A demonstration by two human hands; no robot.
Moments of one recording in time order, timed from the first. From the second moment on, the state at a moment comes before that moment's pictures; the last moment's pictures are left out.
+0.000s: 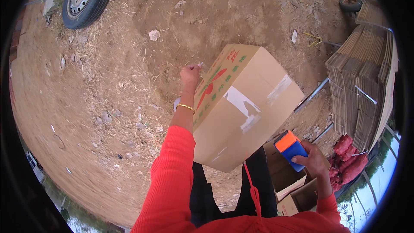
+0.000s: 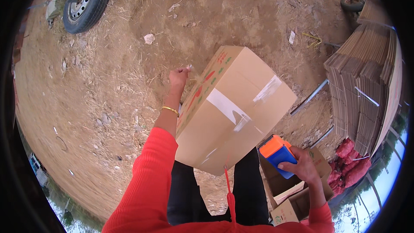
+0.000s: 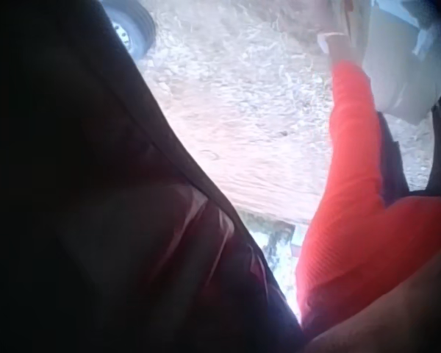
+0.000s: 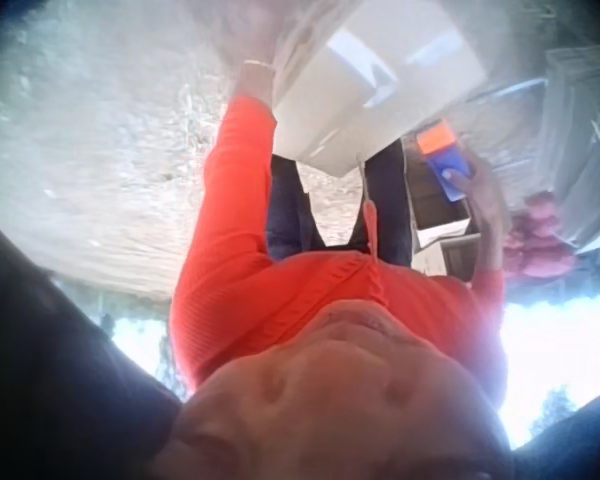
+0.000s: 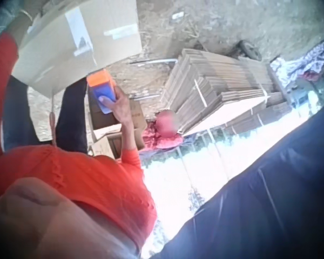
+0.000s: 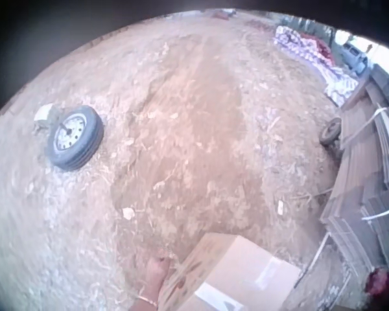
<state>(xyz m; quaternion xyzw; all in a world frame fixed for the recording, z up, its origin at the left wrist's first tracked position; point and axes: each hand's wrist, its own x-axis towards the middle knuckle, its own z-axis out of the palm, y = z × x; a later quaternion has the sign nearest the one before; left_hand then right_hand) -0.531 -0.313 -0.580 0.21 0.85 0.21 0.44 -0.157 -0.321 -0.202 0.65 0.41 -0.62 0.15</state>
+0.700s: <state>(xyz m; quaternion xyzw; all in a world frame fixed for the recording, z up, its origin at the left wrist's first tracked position) -0.484 -0.274 -0.537 0.33 0.65 0.10 0.68 -0.128 -0.360 -0.249 0.66 0.45 -0.59 0.12</state>
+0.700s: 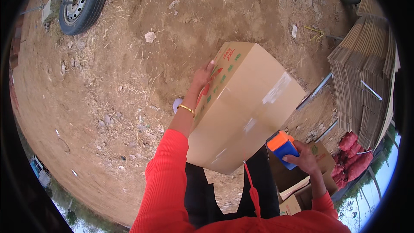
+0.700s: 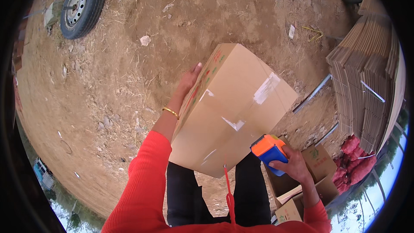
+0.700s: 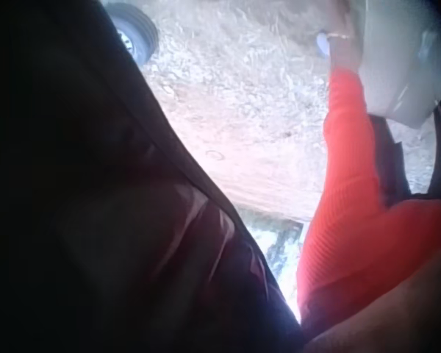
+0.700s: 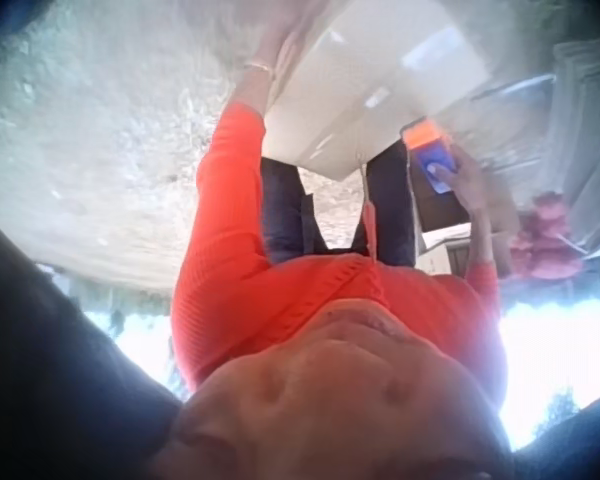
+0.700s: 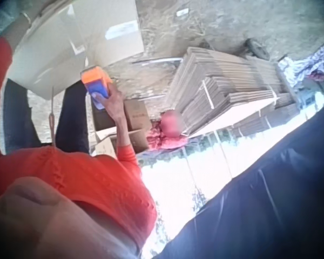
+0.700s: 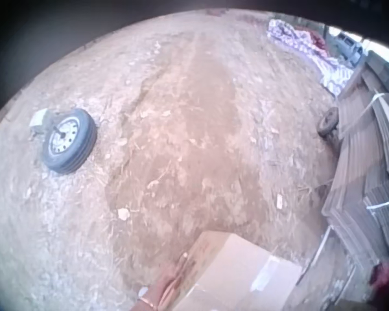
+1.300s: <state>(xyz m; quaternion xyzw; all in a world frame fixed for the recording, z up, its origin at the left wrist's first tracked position) -0.426 -0.309 -0.399 0.49 0.72 0.12 0.48 -0.091 -0.365 -0.275 0.60 0.52 -0.60 0.10</state>
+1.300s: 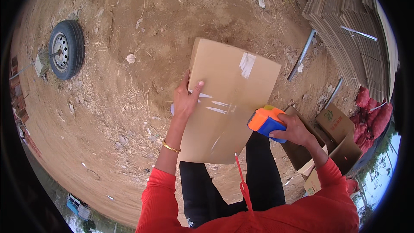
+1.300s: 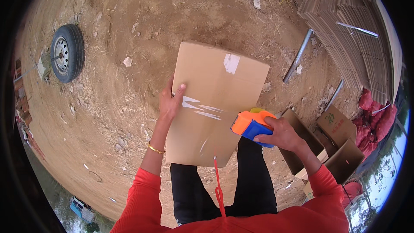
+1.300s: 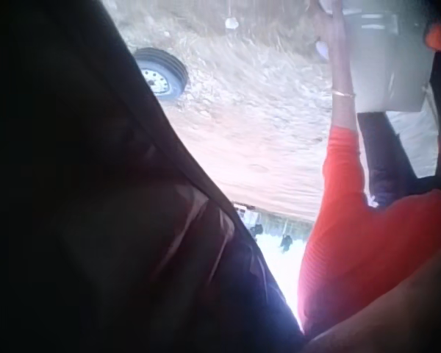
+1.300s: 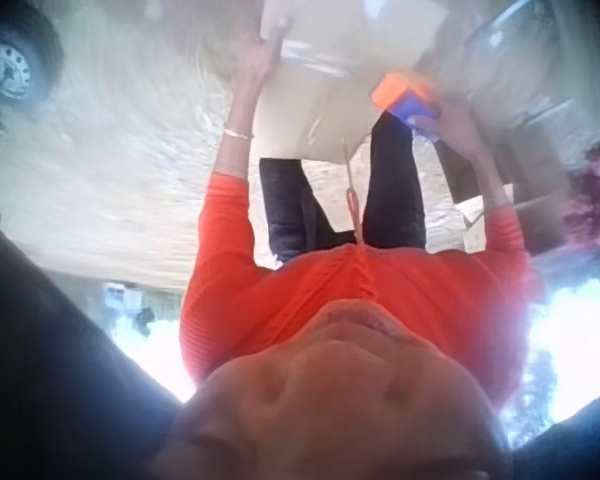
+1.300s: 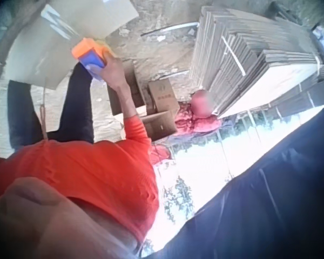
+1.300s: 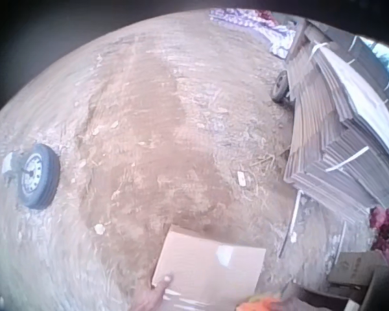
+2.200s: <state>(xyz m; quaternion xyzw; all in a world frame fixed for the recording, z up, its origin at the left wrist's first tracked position) -0.460 -0.314 -0.414 0.55 0.78 0.11 0.26 -0.040 -0.430 -0.592 0.51 0.52 -0.69 -0.06</state>
